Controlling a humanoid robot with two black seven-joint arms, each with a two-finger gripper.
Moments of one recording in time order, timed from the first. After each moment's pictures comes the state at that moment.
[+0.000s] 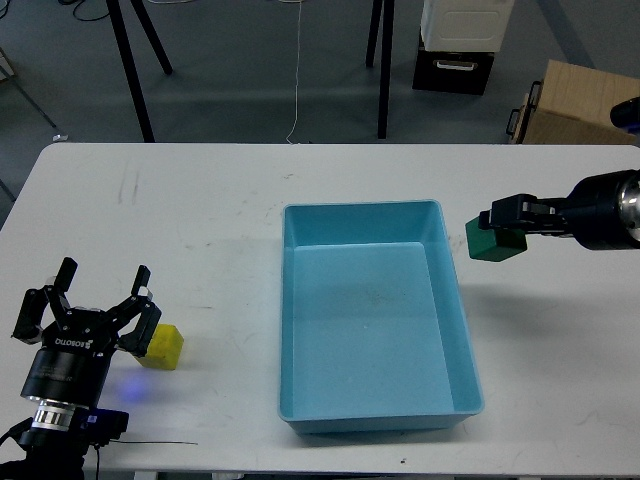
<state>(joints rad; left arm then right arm) 0.31 -0.04 -1.53 -1.56 -0.27 -0.49 0.23 1.35 -0.84 0.05 1.70 -0.69 0.49 -0.44</state>
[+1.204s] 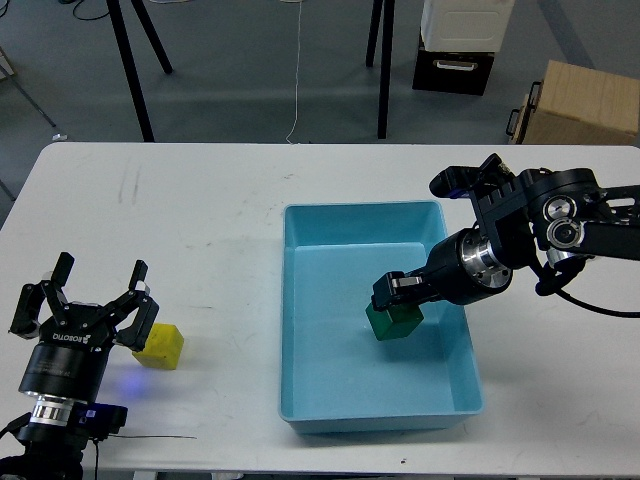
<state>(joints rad) 0.32 -0.04 -1.54 -1.56 -0.27 -0.49 0.23 1.33 -0.52 -0.14 1.52 -0.67 0.45 -0.44</state>
